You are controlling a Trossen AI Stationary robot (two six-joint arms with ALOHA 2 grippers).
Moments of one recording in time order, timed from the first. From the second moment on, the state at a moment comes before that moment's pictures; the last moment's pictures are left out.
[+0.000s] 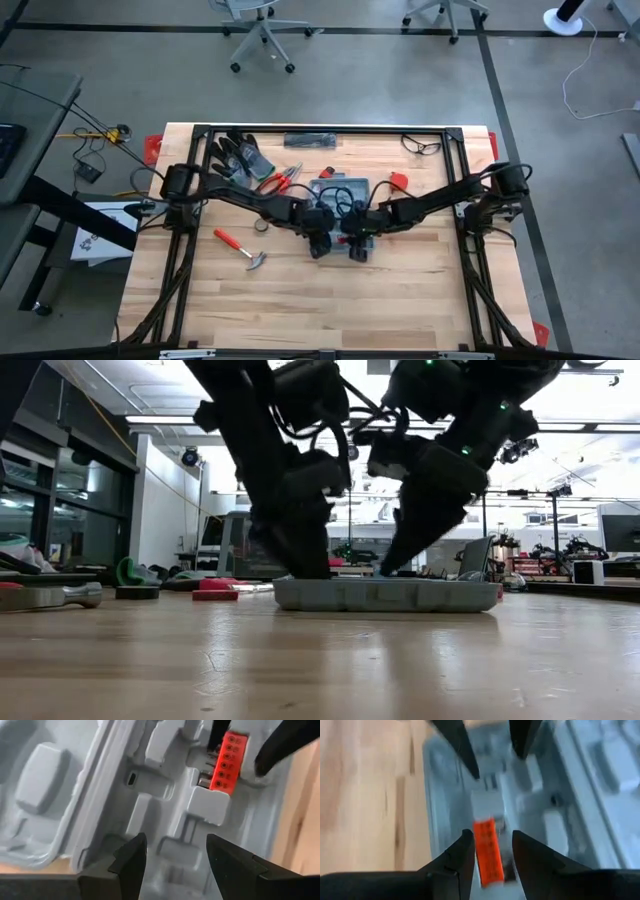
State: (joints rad) left arm -0.09 1.94 1.22 -0.37 -0.11 -0.44; right arm 0.14 1.72 0.90 -0.14 0.05 0.23
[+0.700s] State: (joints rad) left arm -0.09 2.00 1.23 -0.30 -0.09 -0.41; right arm 0.18 1.84 0.91 -0.17 0.06 0.21
